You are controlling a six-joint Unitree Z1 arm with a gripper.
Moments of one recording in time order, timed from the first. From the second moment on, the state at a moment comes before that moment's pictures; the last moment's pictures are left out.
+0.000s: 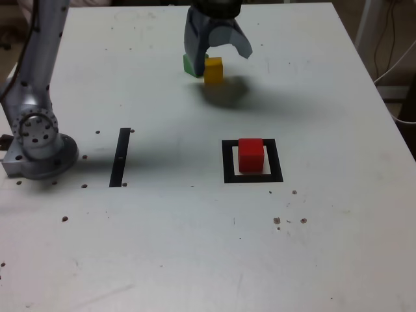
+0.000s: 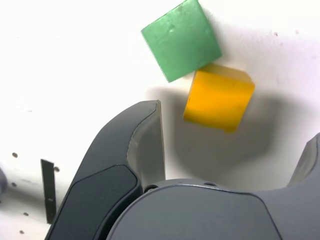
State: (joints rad) arm 0.52 2.08 -1.60 1.23 0.18 0.21
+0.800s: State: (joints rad) arm 0.55 2.16 -1.60 1.17 0.14 0.30
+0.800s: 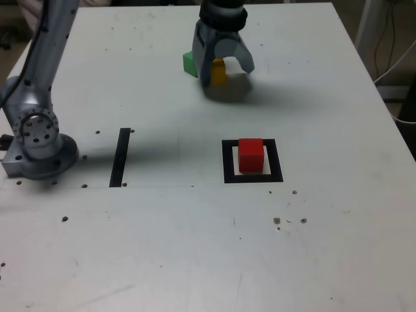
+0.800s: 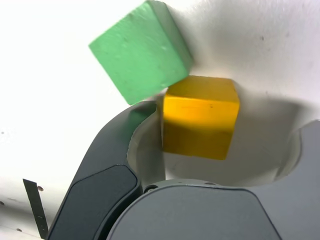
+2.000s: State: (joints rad) arm 0.55 2.16 -1.61 1.14 0.18 0.29
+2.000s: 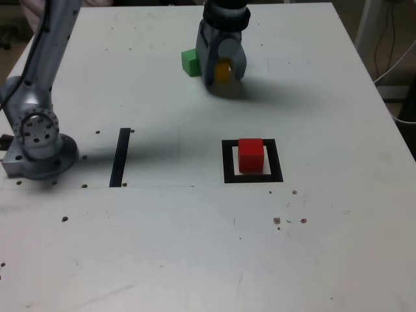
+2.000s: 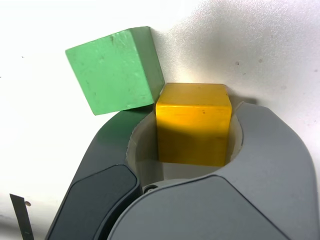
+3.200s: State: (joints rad) arm -0.16 1.82 -1.51 1.29 0.13 -0.14
